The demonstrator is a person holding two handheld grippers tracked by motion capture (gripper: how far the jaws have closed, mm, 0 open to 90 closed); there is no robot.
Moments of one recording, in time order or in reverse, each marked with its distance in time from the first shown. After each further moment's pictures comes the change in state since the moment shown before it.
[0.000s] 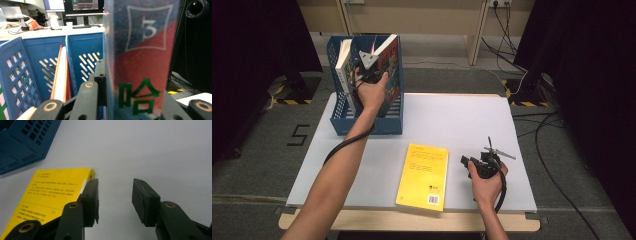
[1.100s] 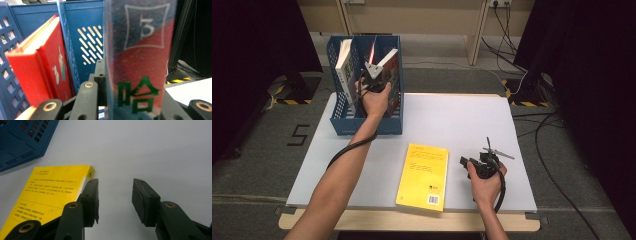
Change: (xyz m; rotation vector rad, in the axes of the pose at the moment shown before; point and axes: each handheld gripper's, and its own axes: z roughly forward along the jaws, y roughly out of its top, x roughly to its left) left arm -0.002 -0.039 0.011 0.073 0.024 0.024; right arm 0.000 -0.002 0.004 0.018 0.005 0.004
